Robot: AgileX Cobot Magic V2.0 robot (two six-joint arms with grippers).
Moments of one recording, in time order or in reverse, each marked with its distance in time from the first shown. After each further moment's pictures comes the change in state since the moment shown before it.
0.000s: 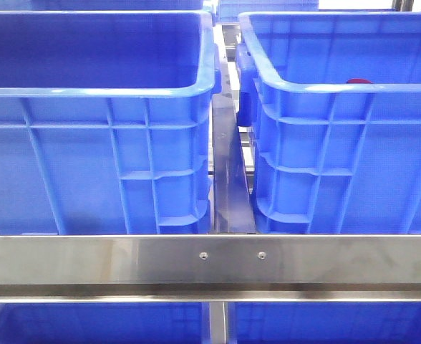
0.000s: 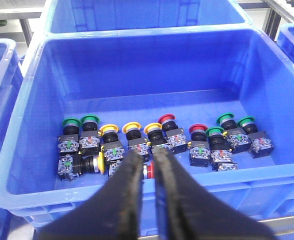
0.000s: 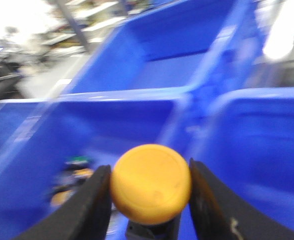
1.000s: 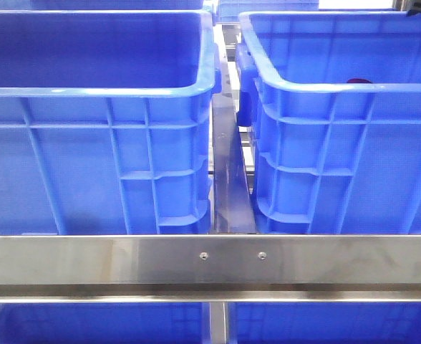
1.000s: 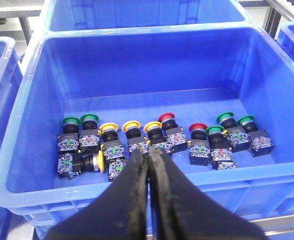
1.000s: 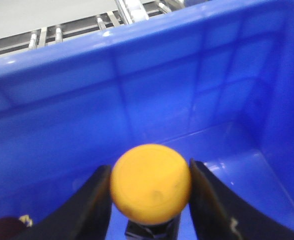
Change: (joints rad) left arm 0.000 0.000 0.000 0.000 0.006 0.000; right arm -0.002 0.375 -0.070 0.019 -0.870 -0.090
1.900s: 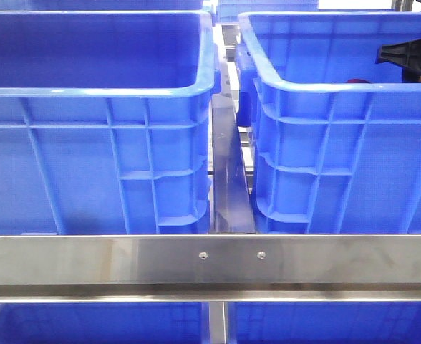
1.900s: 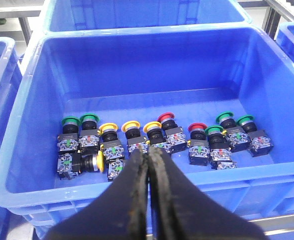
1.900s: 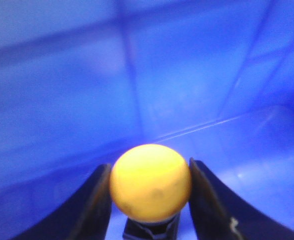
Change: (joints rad) left arm 0.000 0.000 0.000 0.000 0.000 0.000; right arm 0.000 0.239 -0.144 -0.005 0.023 0.005
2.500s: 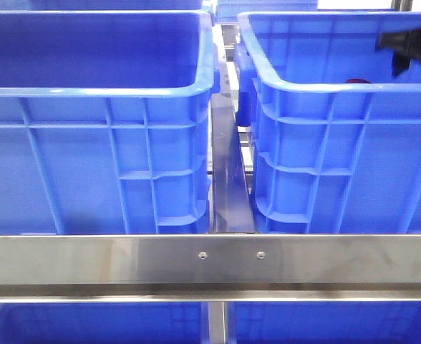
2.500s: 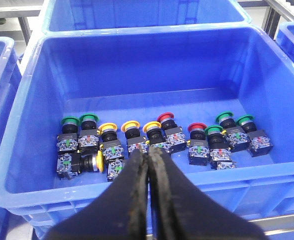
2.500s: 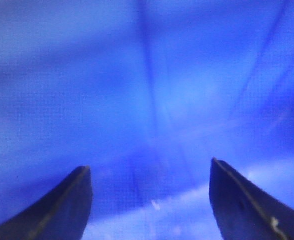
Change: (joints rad) left arm 0.000 0.000 0.000 0.000 0.000 0.000; right arm 0.000 -0.071 0.012 0.006 0.037 -0.004
